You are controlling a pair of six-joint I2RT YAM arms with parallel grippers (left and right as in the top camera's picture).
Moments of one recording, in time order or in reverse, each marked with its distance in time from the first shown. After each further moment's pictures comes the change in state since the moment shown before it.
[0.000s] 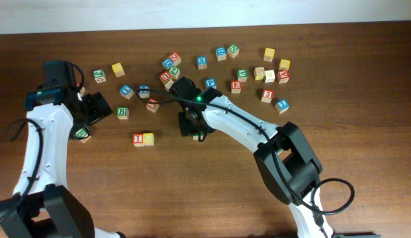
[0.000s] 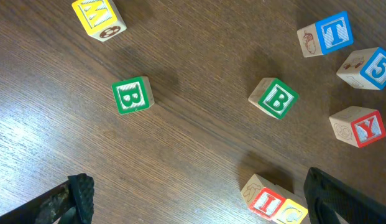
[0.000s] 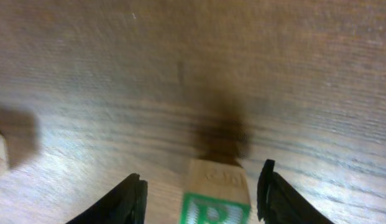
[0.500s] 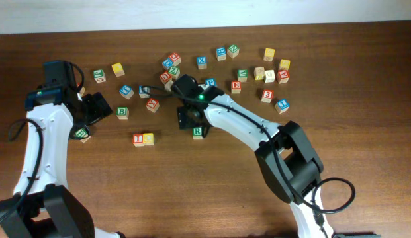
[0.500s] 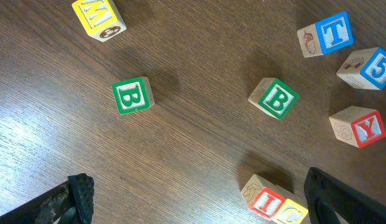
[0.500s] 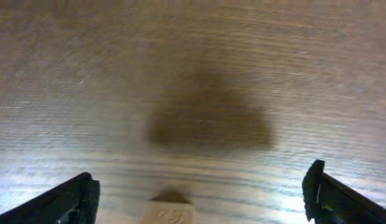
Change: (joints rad) left arm 0.000 0.000 0.000 0.000 0.000 0.000; right arm -0.026 0.000 0.000 0.022 0.167 0.038
